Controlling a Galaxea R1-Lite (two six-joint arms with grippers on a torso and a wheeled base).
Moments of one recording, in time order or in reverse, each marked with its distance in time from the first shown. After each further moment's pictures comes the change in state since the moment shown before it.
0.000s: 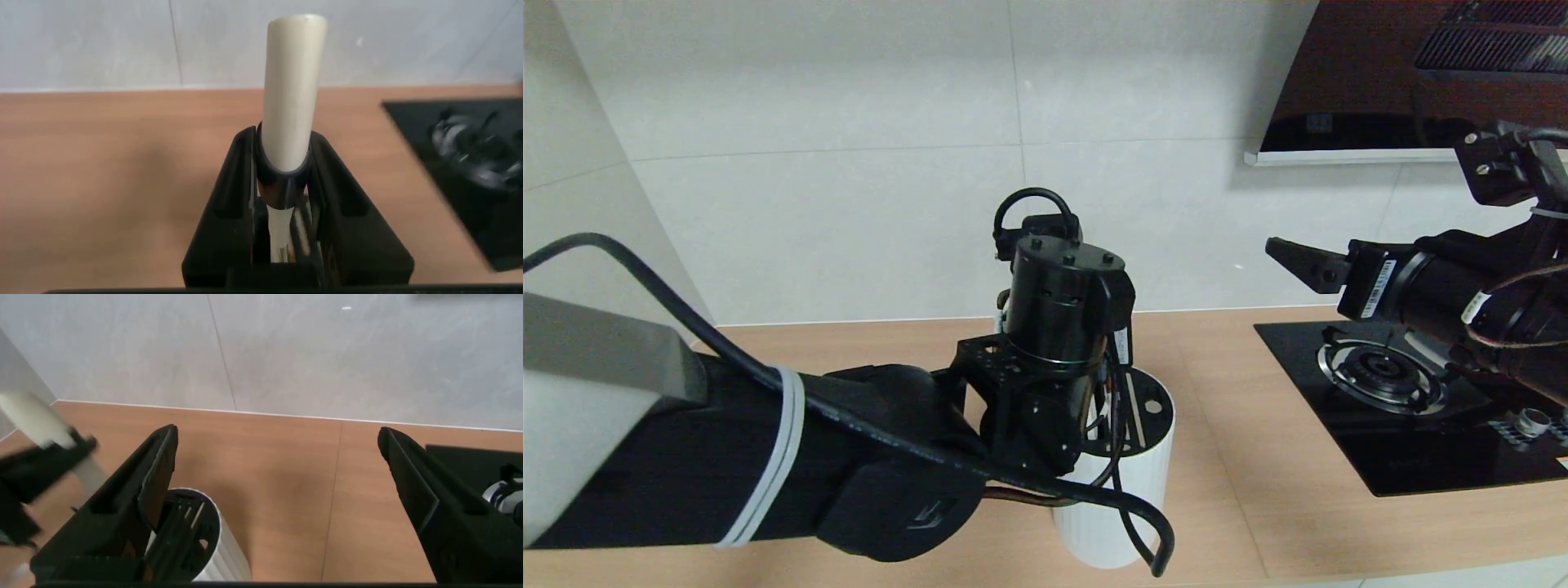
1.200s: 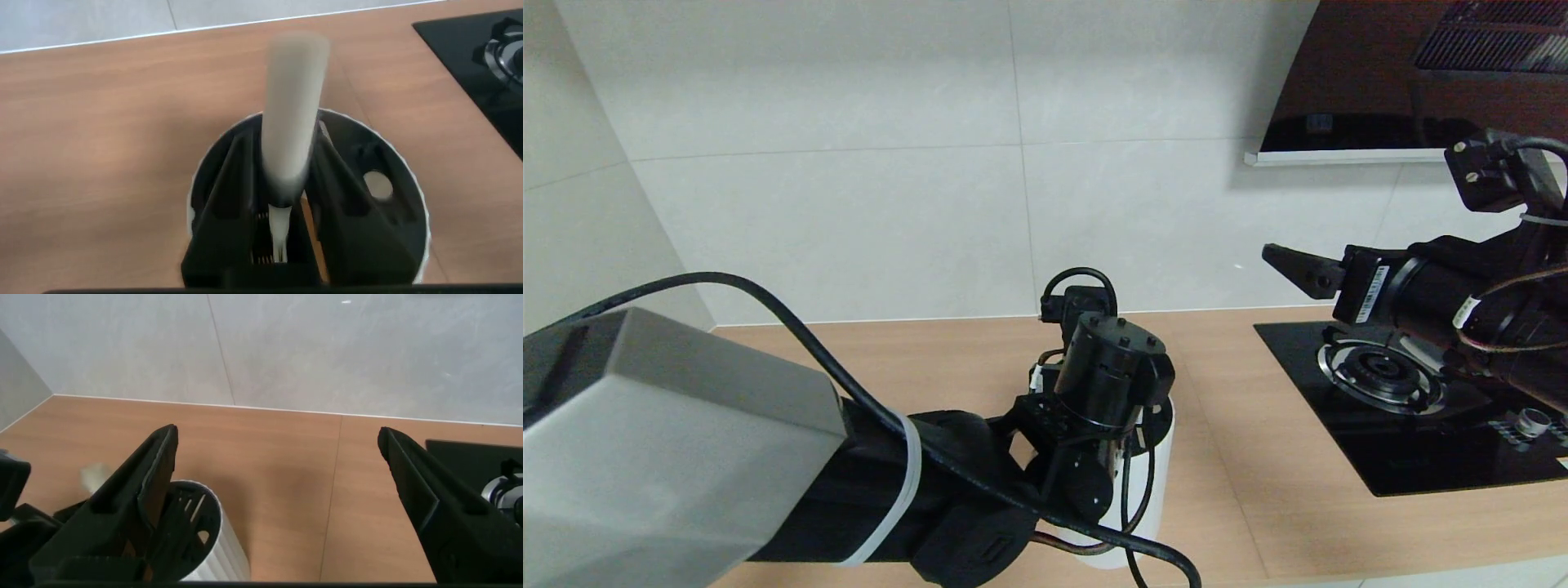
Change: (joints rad) left arm -0.025 0.113 0.040 0.003 -0.001 -0.014; right arm 0.001 0.010 0.005 -0.001 0.000 0.000
